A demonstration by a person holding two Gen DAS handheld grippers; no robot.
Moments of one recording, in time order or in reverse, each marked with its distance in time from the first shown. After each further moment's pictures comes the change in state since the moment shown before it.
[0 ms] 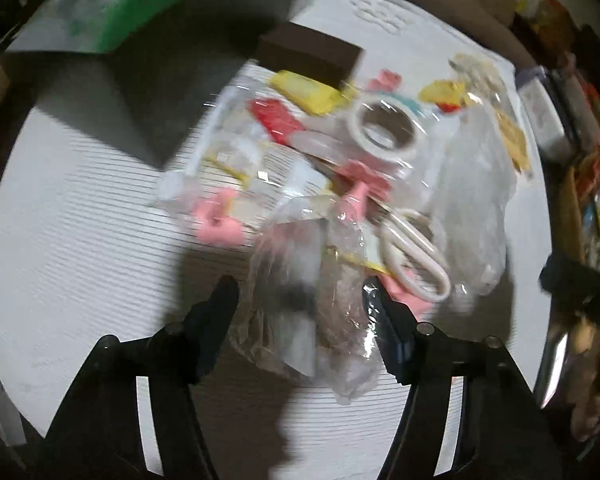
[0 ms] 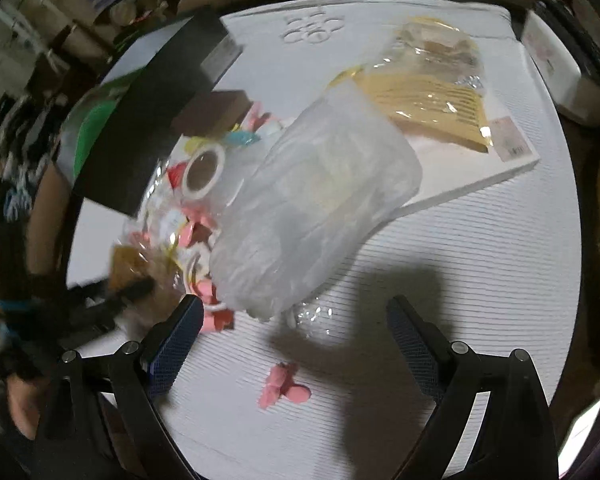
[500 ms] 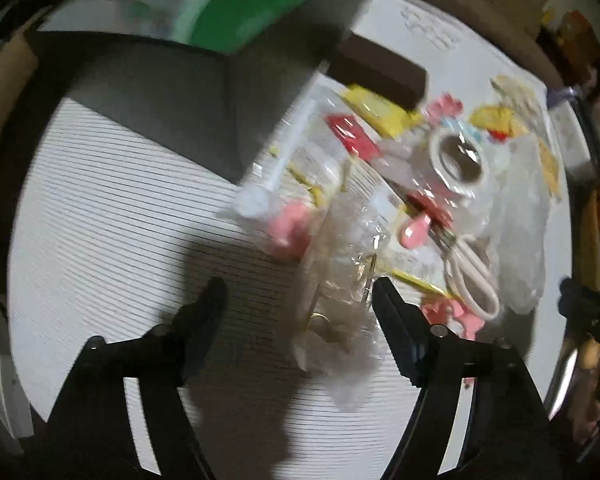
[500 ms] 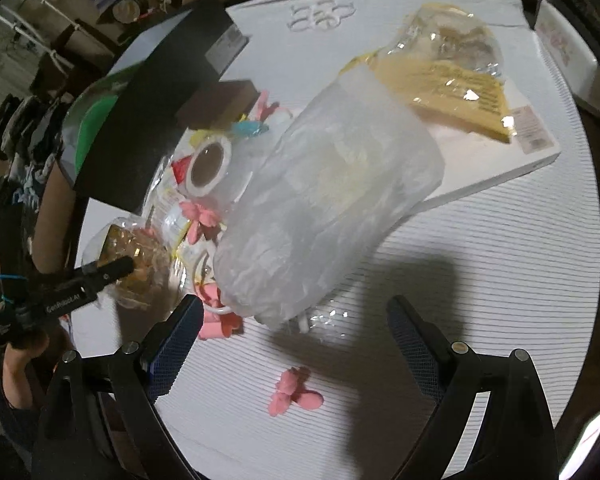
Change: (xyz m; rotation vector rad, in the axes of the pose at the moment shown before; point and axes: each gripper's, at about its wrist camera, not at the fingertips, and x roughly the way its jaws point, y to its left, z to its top) left arm 0.016 0.035 0.018 -0.016 0.067 0.016; right arm 0.021 -0.001 0.003 0.025 0.031 0.066
